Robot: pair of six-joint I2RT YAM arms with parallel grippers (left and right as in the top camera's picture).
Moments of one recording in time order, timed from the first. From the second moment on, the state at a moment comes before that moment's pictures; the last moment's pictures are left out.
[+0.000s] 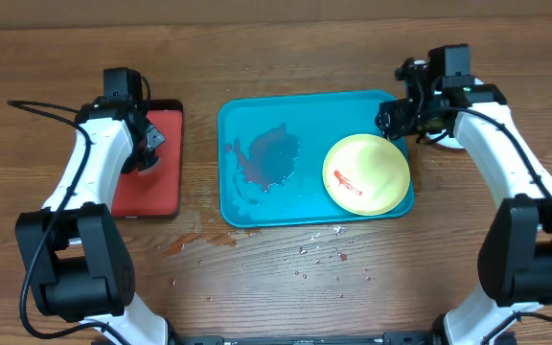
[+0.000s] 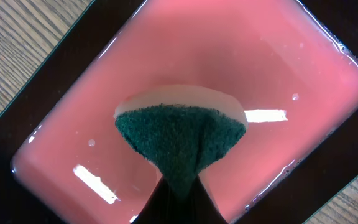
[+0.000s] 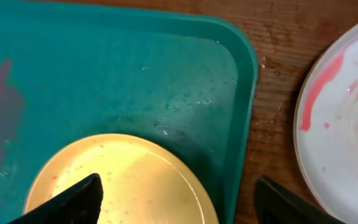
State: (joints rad) left arm 0.09 1.83 1.35 -0.82 -0.24 -0.66; right arm 0.04 1.85 1.41 -0.71 -0.22 -0.13
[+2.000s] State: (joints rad) left arm 0.09 1.83 1.35 -0.75 -0.05 -0.54; right arm 0.16 2.02 1.41 -0.80 -0.22 -0.09
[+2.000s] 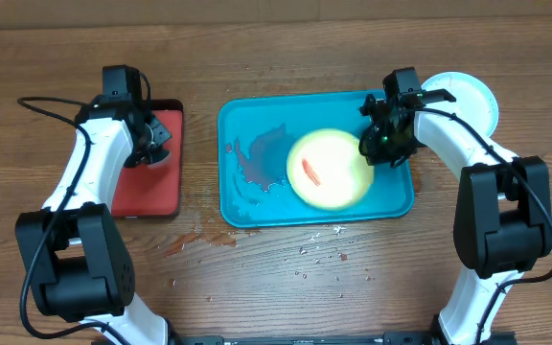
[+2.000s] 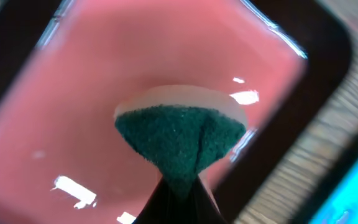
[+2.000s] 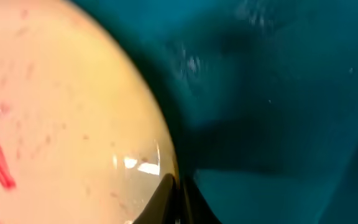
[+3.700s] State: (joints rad) left arm -0.36 1.83 1.34 -0.55 0.09 -0.49; right arm 0.34 2.07 1.42 -0.58 -0.21 0.46
